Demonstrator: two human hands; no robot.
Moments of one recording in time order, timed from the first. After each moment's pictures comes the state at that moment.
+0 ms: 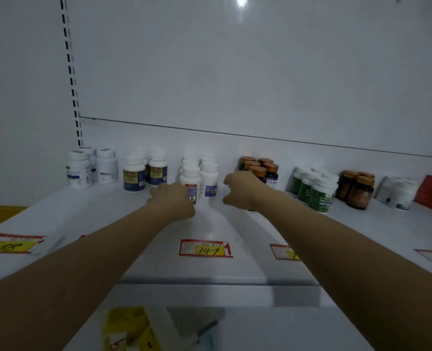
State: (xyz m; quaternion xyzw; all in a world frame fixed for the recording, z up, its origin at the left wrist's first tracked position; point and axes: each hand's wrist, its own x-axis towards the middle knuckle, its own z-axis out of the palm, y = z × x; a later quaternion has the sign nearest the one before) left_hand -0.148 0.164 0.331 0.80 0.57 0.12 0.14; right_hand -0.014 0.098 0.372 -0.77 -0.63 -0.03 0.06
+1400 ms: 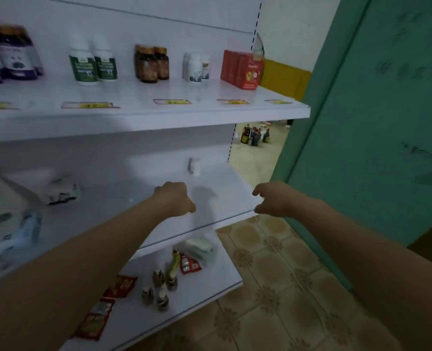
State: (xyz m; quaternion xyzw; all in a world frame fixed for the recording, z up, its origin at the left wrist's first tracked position) left_hand 0.170 -0.225 0.188 0.90 0.36 -0.07 0.22; right_hand 0.318 -0.388 0.209 -0.90 -0.40 0.15 0.01
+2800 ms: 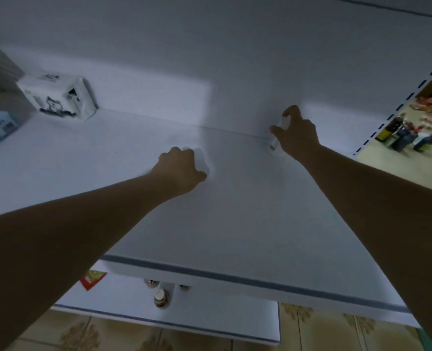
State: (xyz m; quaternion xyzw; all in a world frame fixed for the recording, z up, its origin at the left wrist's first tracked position) left_hand 0.327 -0.026 -0.062 0.76 0.61 0.03 0.23; right_hand 0.566 -0.009 -0.051 -0.82 -0.50 0.10 0.25
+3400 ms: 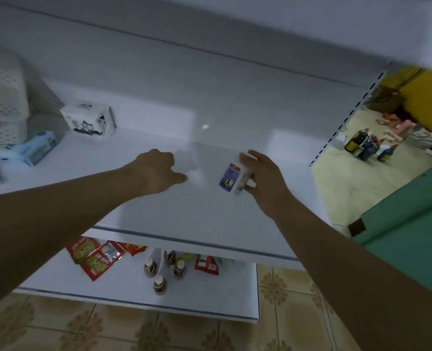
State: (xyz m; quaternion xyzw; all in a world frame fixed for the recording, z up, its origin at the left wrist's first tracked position) left_hand 0.261 -0.108 0.063 0.78 0.58 -0.02 0.23; right_hand 0.468 -0.150 0.021 -0.58 -0.28 0.51 0.57
